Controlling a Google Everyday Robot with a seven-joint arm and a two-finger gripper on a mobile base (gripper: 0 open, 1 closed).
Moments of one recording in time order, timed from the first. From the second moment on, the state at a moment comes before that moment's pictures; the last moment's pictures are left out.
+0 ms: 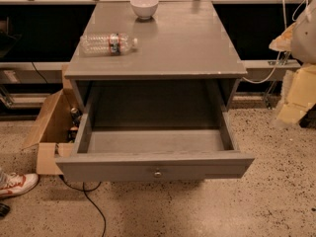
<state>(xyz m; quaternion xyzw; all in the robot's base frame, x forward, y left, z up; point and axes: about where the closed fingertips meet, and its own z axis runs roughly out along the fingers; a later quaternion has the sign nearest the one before) 0.438 -0.217 0.976 -0.60 0.78 -0.03 0.16</state>
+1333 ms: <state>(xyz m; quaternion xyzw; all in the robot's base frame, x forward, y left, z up) 0.563 -0.152 0.953 -0.56 0.79 0.03 0.26</state>
